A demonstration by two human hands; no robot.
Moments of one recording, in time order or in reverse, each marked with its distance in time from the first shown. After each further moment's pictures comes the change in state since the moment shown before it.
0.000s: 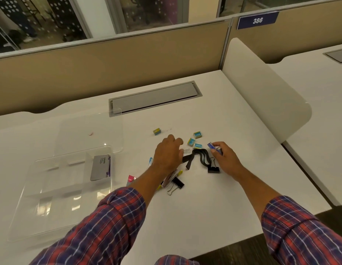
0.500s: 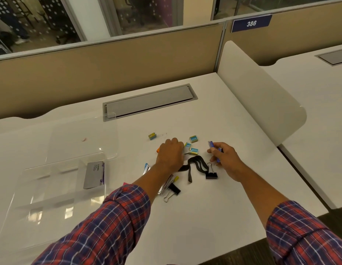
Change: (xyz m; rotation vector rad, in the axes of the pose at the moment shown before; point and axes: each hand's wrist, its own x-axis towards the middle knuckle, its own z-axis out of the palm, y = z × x) left_hand 0.034 0.011 0.019 0.127 -0.118 0.087; right_hand 0.012 -0.015 -0.017 0.433 -0.054 0.232
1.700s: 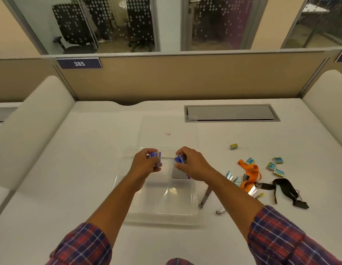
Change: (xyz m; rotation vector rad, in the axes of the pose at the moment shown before) left_hand -0.235 -0.300 -0.111 -1.284 0.329 -0.818; right_hand -0.084 -0.105 0.388 -0.661 -0.475 -0.415
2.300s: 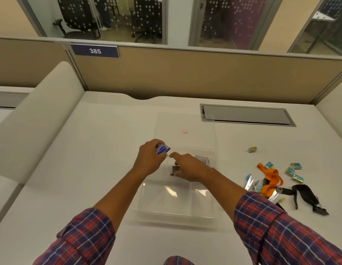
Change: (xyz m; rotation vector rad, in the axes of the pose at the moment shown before) left_hand 0.032 0.003 -0.068 0.570 0.020 0.349; right_hand 0.057 -0.040 0.082 -0.469 -0.247 -0.052
